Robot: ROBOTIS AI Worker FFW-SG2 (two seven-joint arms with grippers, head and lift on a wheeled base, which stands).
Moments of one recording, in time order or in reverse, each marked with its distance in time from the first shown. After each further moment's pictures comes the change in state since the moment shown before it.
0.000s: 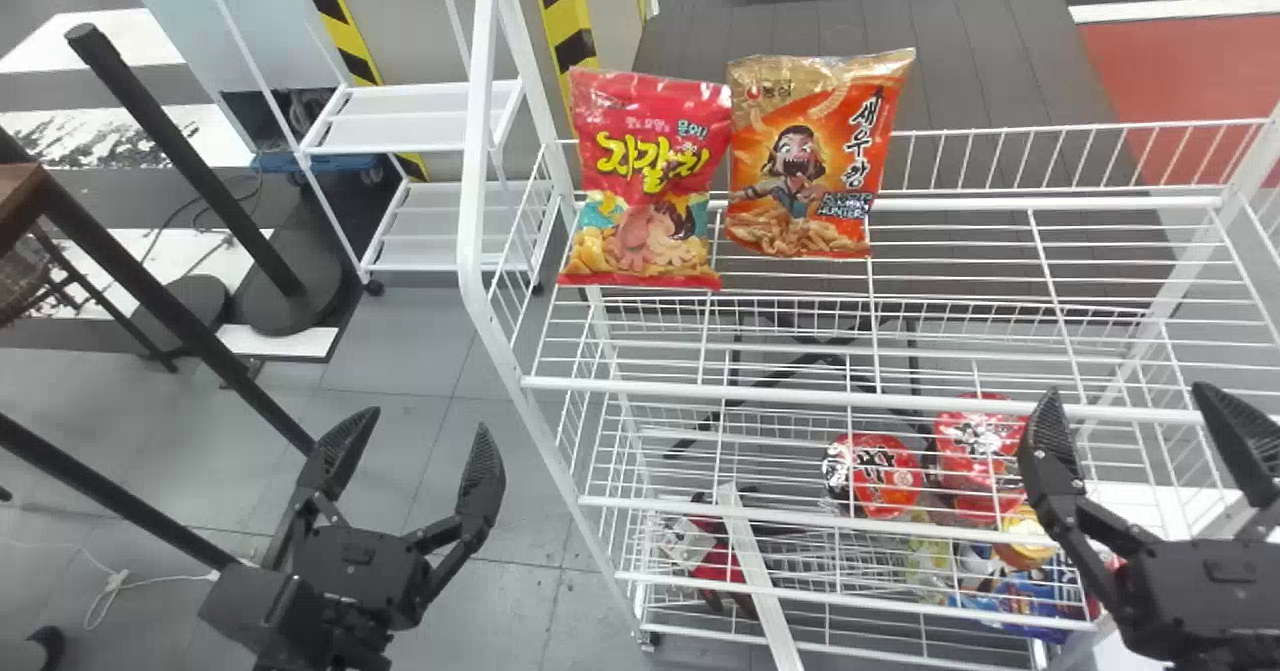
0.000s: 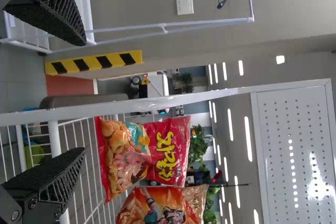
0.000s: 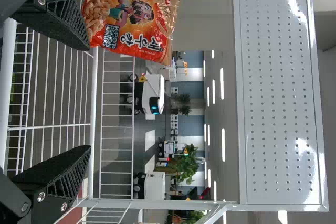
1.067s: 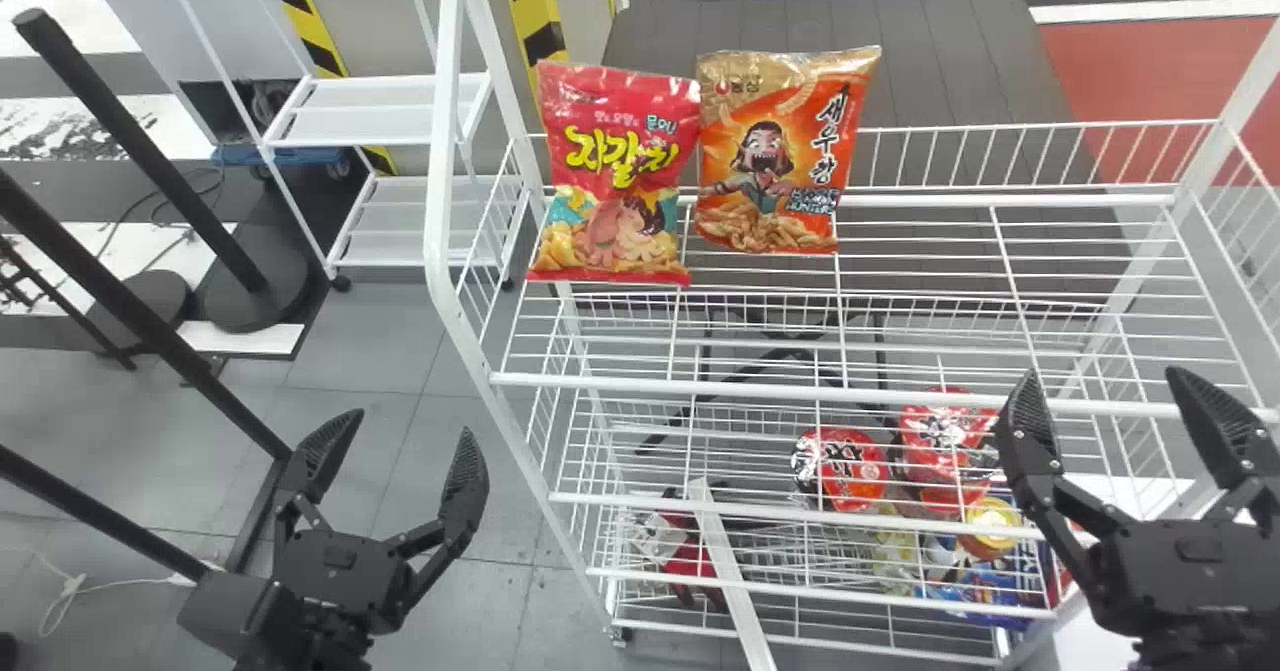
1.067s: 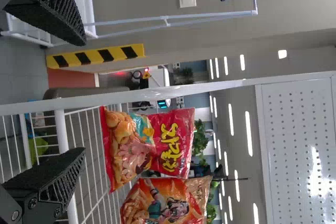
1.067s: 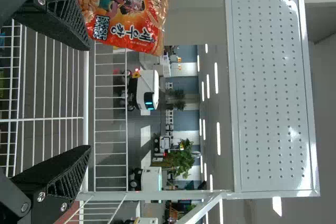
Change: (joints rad) left arm -0.008 0.004 -0.020 0.023 -0.007 -0.014 -0.006; right arm -0.008 0.002 -0.012 0.002 -0.022 -0.016 -0.002
